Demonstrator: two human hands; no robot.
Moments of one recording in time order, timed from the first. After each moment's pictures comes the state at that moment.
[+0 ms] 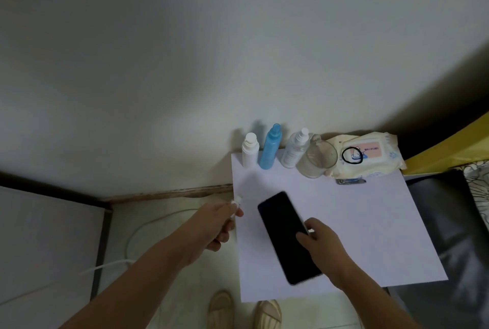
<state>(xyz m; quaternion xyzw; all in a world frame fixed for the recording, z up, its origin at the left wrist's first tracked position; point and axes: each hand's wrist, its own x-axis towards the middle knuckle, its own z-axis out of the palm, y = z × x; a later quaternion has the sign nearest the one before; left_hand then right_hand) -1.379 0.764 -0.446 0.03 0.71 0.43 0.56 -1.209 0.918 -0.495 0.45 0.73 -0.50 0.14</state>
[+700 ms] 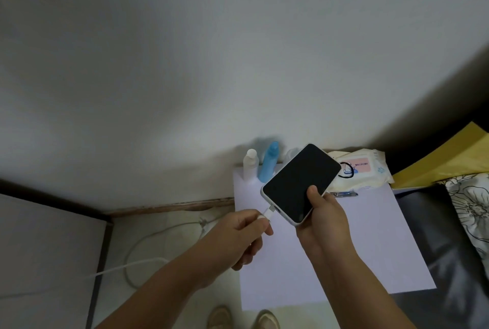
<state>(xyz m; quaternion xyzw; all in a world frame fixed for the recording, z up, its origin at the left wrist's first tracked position) -1.349 0.773 -0.368 0.18 0.67 0.44 0.56 -1.270 0.902 -0.382 0.51 0.25 -0.79 -0.24</state>
